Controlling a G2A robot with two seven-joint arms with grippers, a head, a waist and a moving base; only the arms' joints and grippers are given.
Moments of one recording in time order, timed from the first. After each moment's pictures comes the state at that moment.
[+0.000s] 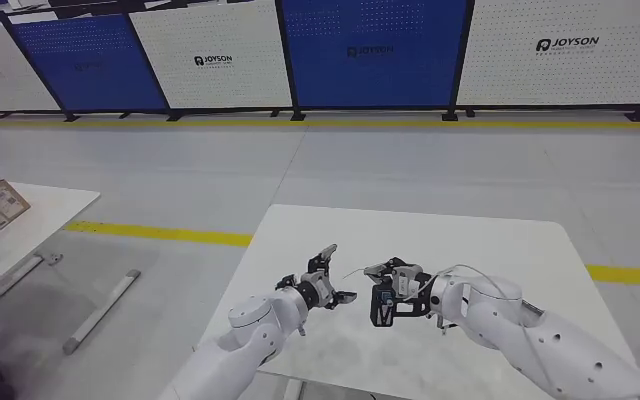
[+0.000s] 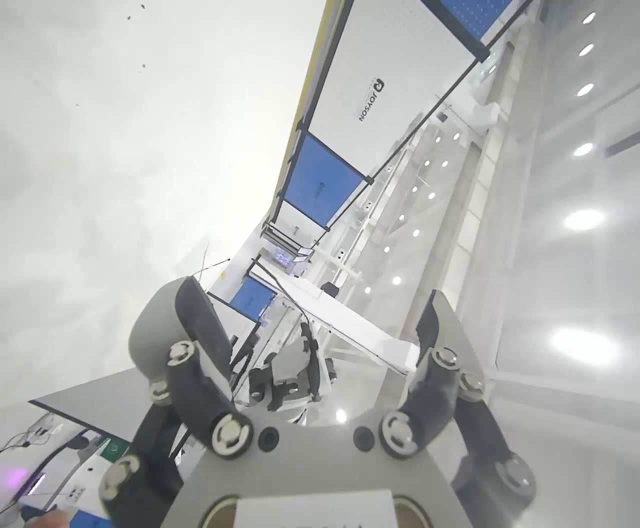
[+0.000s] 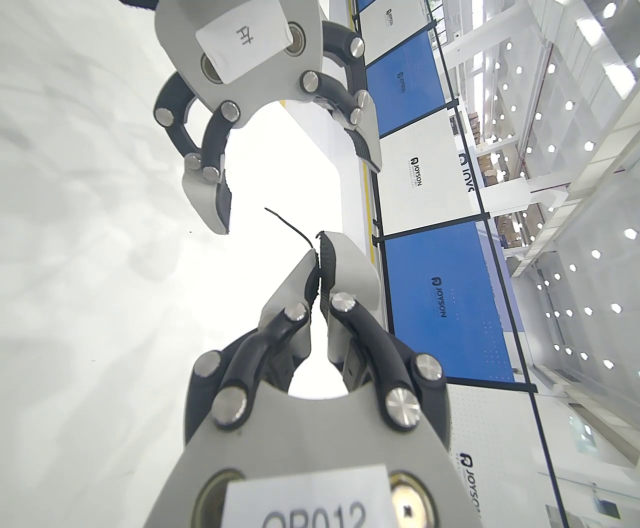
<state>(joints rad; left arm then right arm) 1.43 -1.04 -1.12 -1.84 -1.21 0.32 0.17 -0.59 -0.95 0.29 -1.59 -1.57 -0.34 -0.07</state>
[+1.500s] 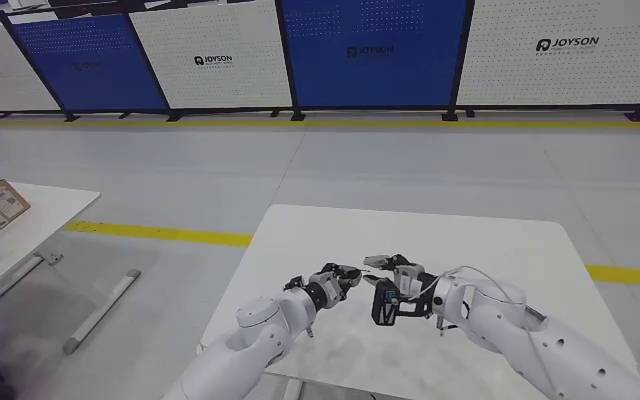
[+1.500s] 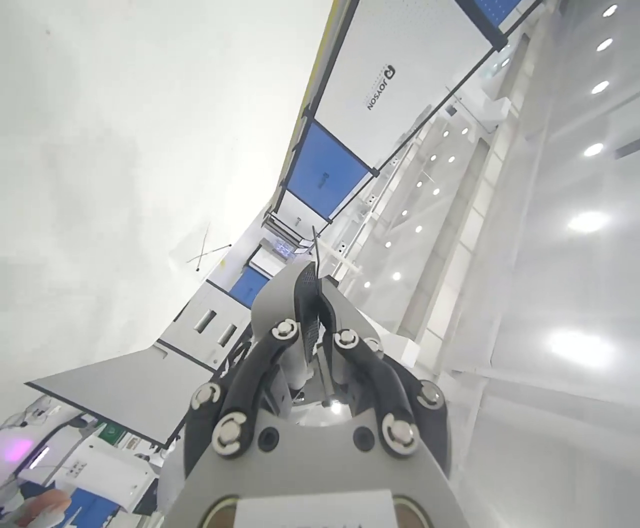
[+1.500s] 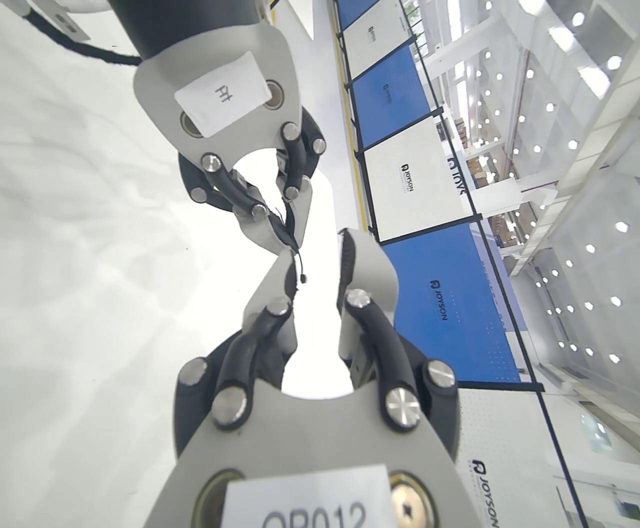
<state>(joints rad) 1.40 -1.06 -1.08 -1.83 -1.20 0.29 0.19 -0.67 -0.94 0.37 -1.60 -1.57 -0.30 -0.12</state>
